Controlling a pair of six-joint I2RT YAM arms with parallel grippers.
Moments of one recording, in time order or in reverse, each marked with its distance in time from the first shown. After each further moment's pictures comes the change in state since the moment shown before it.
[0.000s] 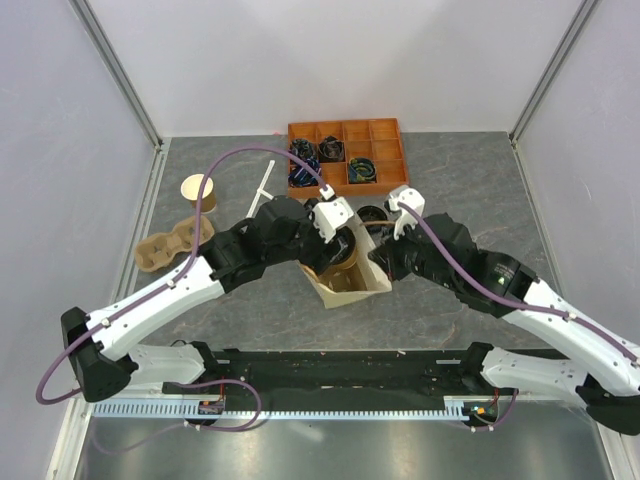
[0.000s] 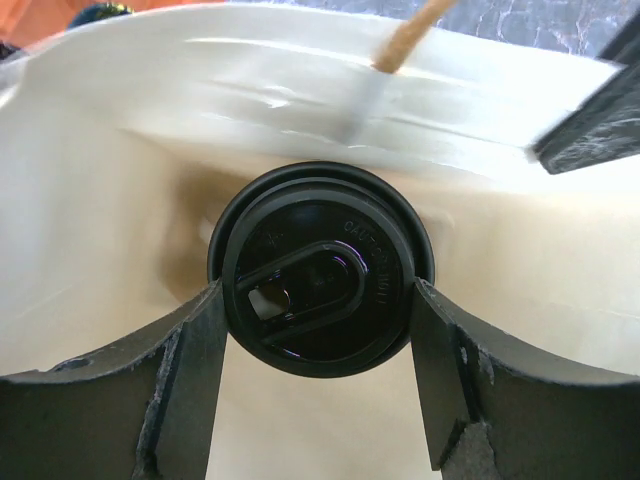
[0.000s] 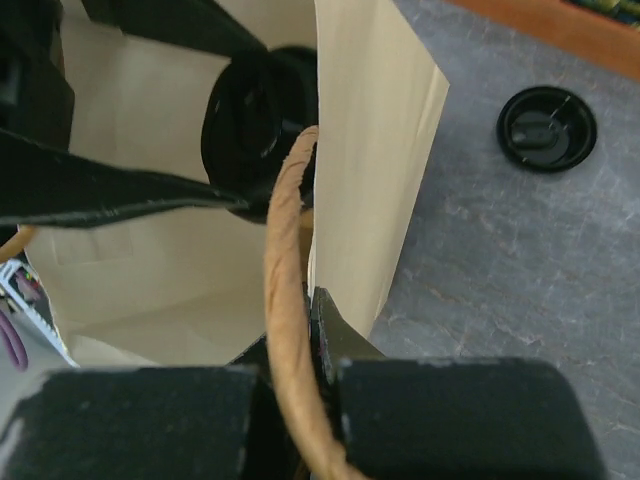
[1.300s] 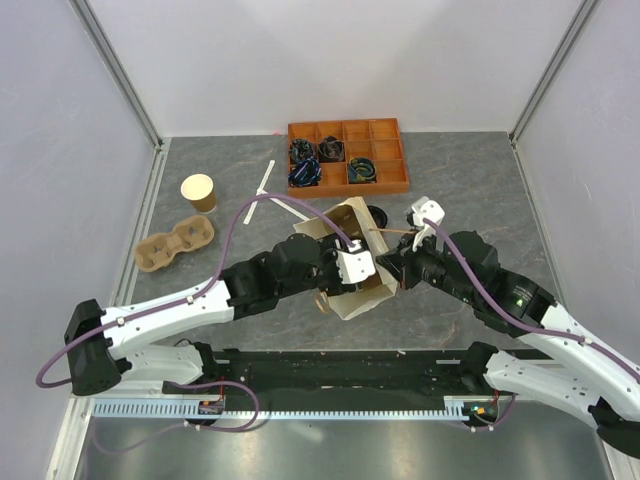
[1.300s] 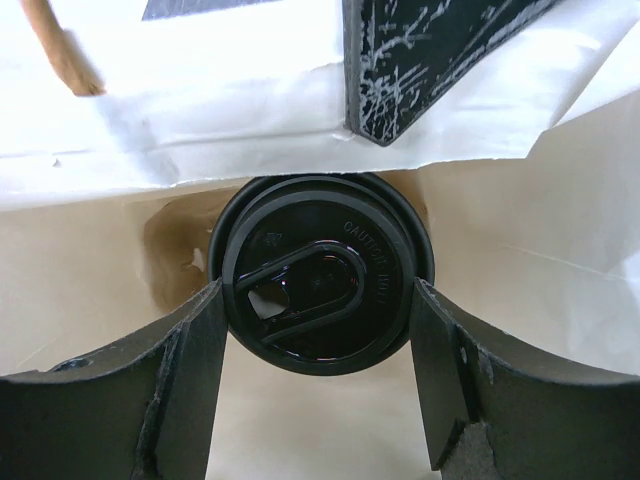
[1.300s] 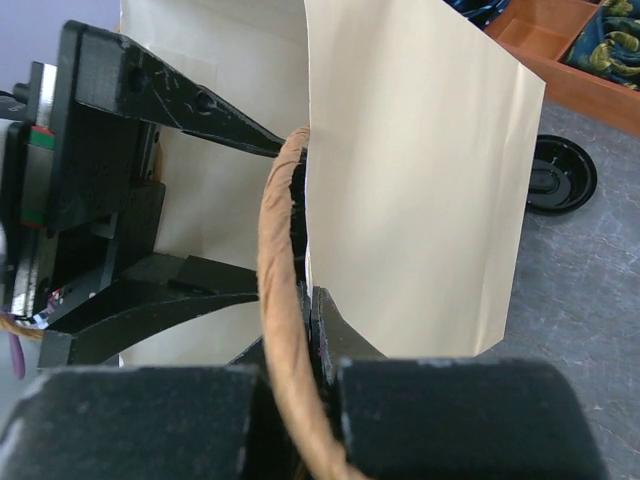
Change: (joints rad) left arm -0.183 -0.028 -0.248 0.365 -0.065 0.313; right arm -0.042 -0.193 -0.200 0.153 -0.085 -0.051
